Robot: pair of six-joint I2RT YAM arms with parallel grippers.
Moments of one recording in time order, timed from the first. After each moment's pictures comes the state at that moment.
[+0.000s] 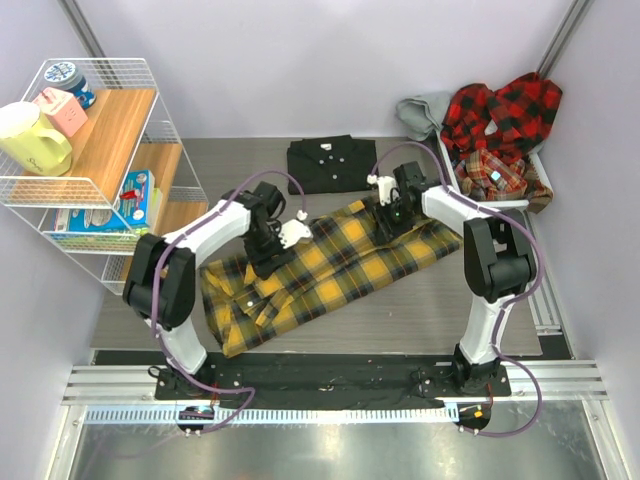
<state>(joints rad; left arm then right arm) -0.43 1.73 1.27 -0.98 0.19 0.73 0.27 1.89 1.33 -0.60 -0.32 -0.22</state>
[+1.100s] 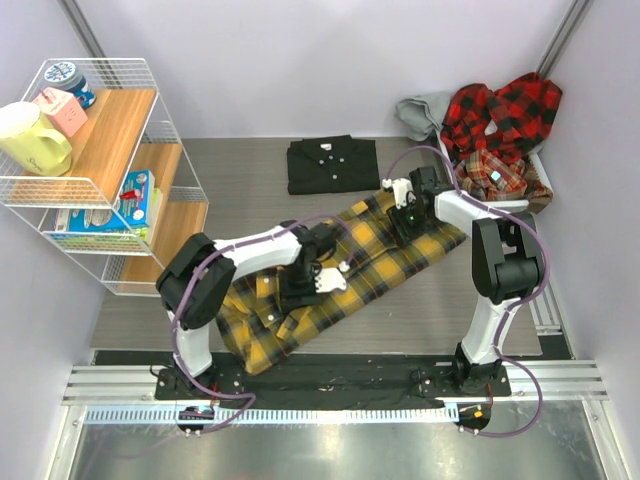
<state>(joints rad) -0.78 1.87 1.24 -1.01 0.13 0.70 0.18 1.88 1.24 -0.53 -0.20 -0.31</state>
